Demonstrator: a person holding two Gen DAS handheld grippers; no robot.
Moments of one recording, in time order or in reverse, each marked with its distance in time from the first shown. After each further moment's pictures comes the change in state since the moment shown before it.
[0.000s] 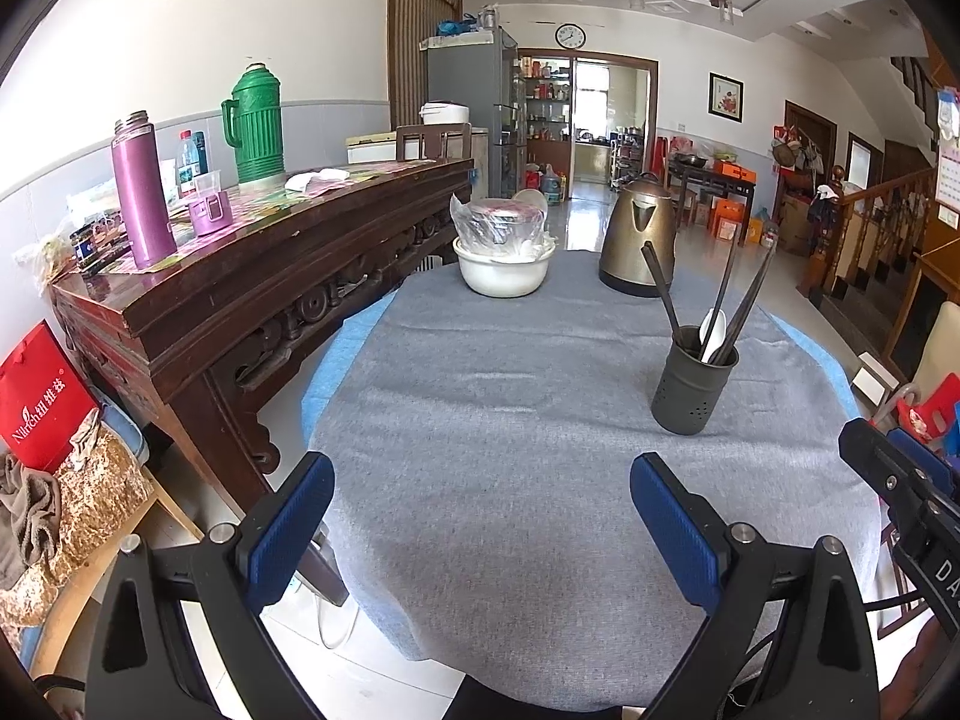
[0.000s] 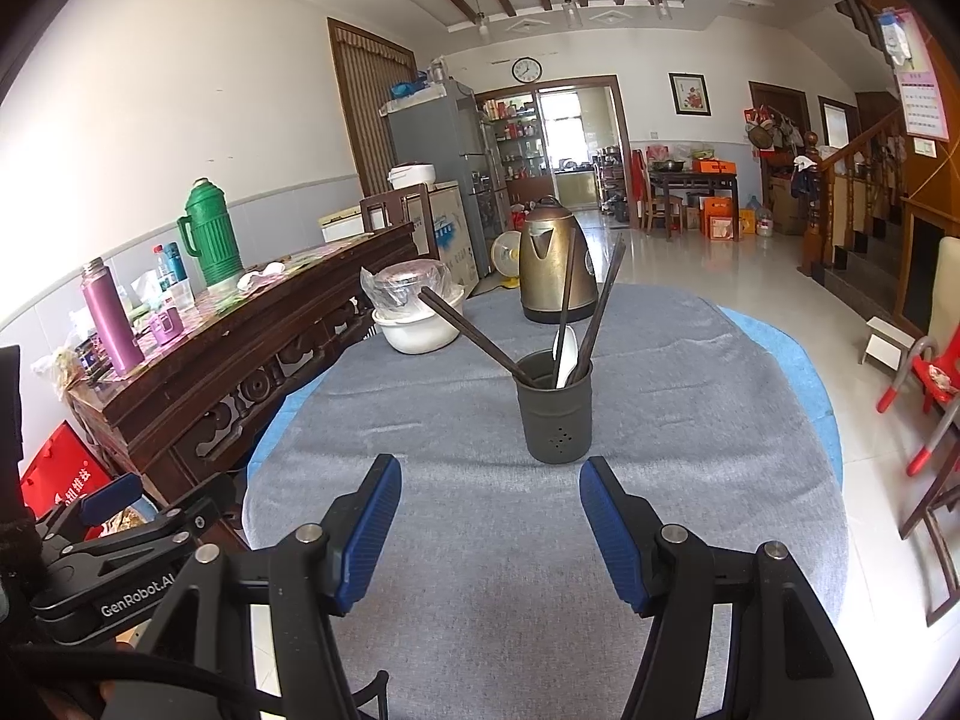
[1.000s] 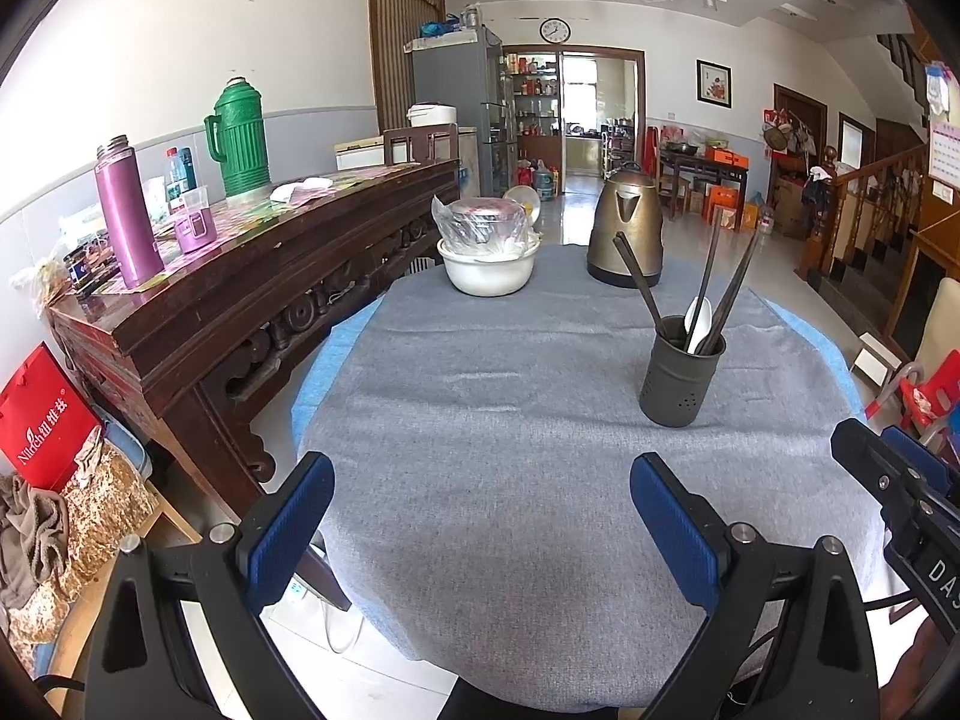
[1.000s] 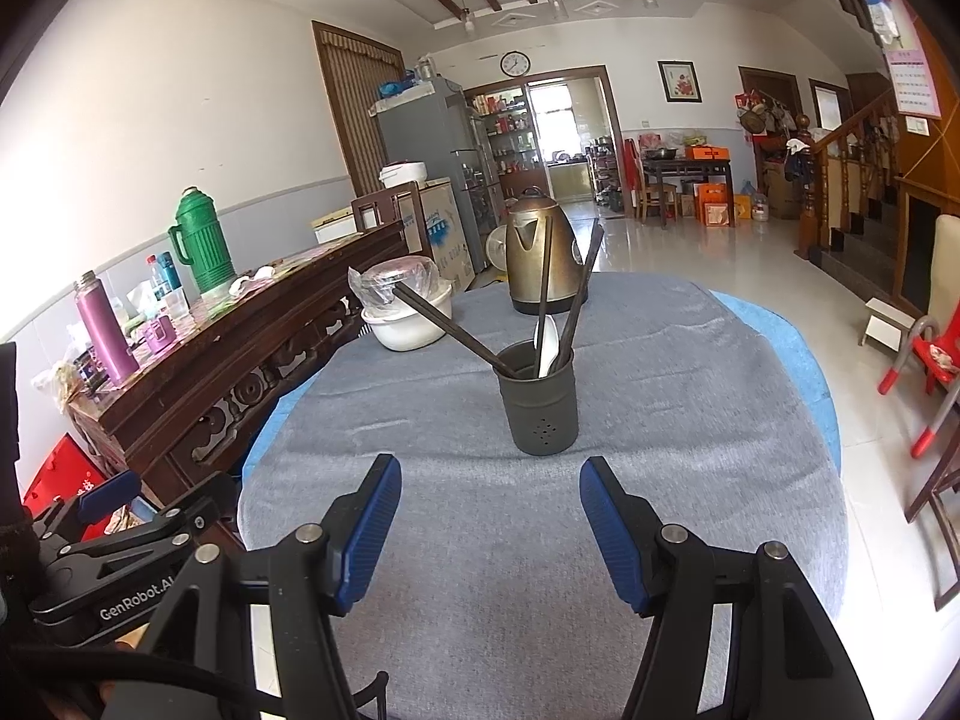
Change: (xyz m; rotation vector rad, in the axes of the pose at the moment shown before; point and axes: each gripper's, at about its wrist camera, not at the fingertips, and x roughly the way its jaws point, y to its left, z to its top) left arm 0.001 -0.023 0.002 0.050 0.003 0.011; right arm 0.002 -0.021 -0.002 0.039 0.014 0.005
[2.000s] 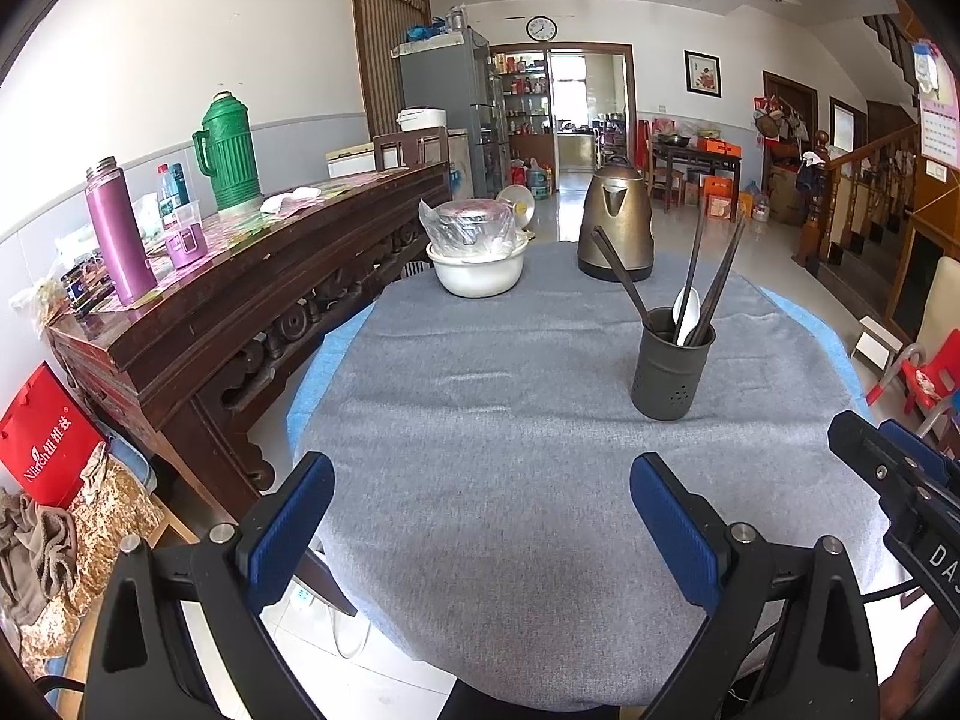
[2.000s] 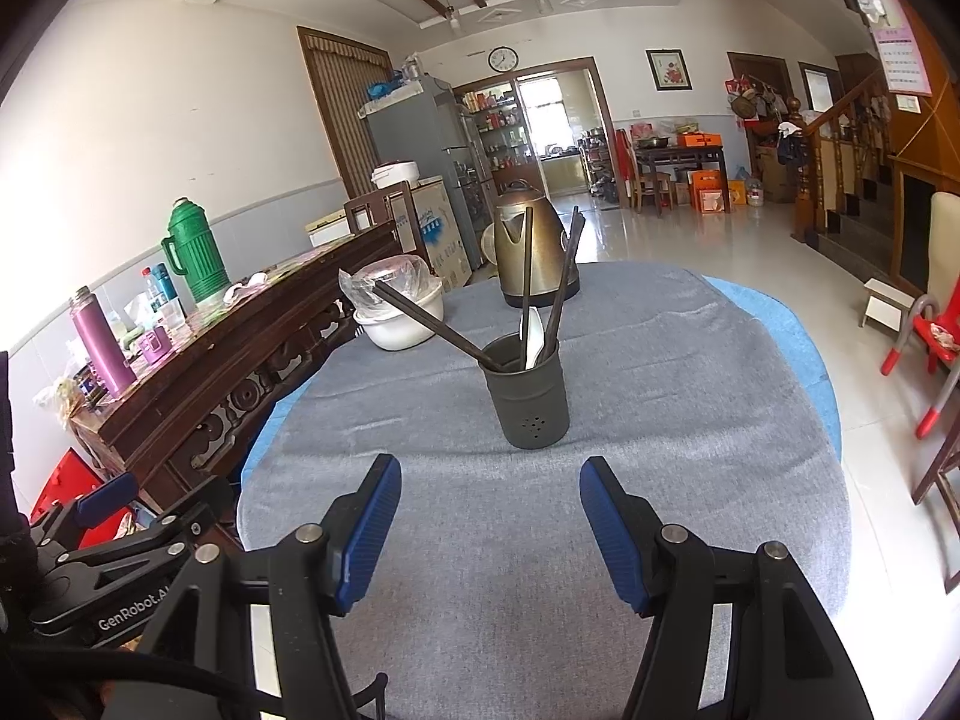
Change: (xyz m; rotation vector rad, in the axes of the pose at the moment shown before) left arm -0.002 -0.016 -0.001 0.044 -0.003 0.005; right arm 0.004 -0.014 -0.003 0.044 0.008 0.003
